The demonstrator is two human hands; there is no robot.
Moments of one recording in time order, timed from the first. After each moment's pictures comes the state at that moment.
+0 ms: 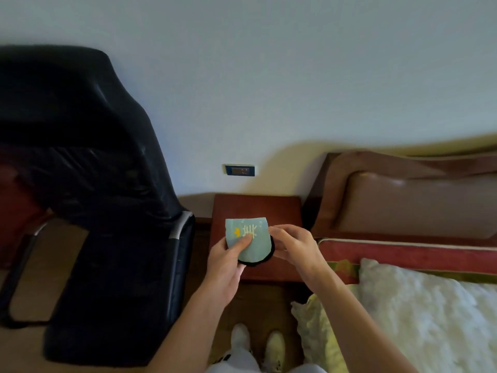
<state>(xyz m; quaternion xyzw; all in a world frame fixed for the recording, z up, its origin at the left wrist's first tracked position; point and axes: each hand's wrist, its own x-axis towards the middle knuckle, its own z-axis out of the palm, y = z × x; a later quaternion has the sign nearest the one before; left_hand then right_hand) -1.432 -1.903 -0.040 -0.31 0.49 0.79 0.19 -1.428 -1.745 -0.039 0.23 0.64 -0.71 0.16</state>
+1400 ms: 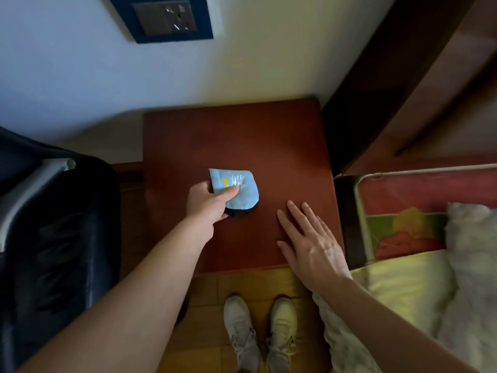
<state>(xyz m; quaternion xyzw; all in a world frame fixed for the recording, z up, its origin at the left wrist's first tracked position) -1.595 -1.888 -0.462 -0.29 0.74 0.54 0.28 -1.444 -1.709 -0.482 0.03 0.97 -0.17 0.14</state>
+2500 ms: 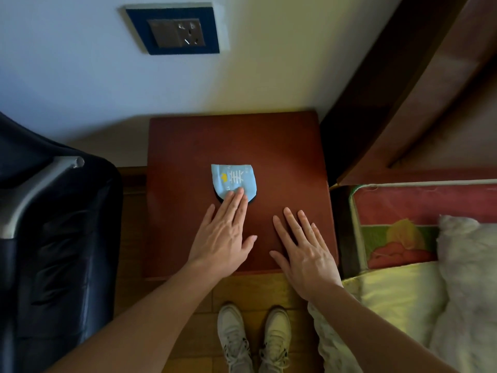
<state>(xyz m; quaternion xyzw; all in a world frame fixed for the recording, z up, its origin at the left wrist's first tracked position) -1.529 -1.892 -0.464 0.26 0.95 0.05 0.19 -1.436 -1.708 -0.496 0.01 0.98 -0.09 0.16</state>
